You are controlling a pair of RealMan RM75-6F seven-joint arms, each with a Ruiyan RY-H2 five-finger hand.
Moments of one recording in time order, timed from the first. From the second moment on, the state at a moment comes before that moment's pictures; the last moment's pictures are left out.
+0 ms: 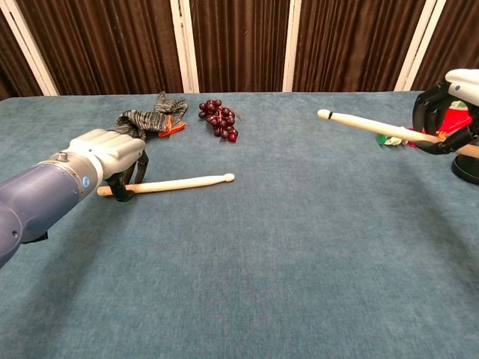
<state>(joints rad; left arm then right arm) -0.91 -1.83 -0.20 -1.29 0.49 1.20 1.06 0.53 -1.41 0.20 -1.47 -1.21 1.14 -0.19</state>
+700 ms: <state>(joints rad) -0.87 -1.82 -0.20 -1.28 0.58 1.19 1.01 0.53 -1.41 0.21 -1.48 -1.21 1.14 -0.20</state>
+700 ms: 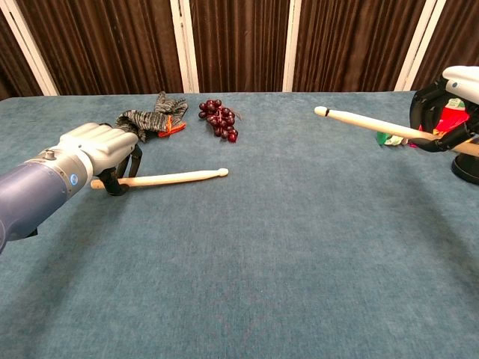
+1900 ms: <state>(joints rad) -0.74 -1.62 -0.20 -1.45 0.91 1.27 0.64 0.53 -1.36 0.27 -1.51 -1.12 1.12 -0.16</state>
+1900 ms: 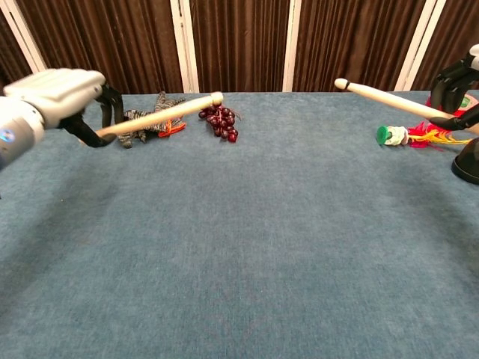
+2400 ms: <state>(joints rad) -0.72 -1.71 -0.20 -1.37 1.16 1.28 0.38 0.57 -1.37 0.30 -1.59 -1.10 1.10 -0.17</state>
